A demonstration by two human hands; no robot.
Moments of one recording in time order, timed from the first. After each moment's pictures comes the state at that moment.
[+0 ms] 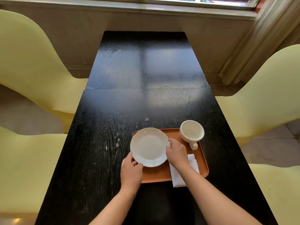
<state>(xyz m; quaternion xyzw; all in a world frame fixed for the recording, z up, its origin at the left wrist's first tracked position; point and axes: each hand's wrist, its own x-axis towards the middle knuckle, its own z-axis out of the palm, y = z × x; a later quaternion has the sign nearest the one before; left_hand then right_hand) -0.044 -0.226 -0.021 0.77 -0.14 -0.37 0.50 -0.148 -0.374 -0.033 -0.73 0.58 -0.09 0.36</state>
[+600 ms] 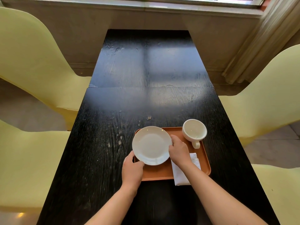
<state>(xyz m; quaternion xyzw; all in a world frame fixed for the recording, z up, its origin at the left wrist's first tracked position) -0.041 -0.225 -0.024 0.77 -0.10 -0.39 0.49 -0.149 -0.376 -0.033 -0.74 0.55 -0.08 0.37</state>
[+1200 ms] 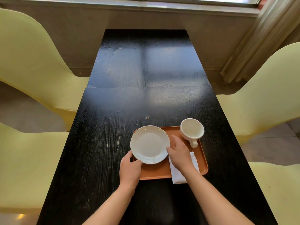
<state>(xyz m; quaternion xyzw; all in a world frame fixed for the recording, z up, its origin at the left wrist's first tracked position) -0.041 -0.223 -0.024 0.79 -0.09 -0.37 0.48 -0.167 -0.355 -0.010 -0.72 0.53 -0.15 0.43</state>
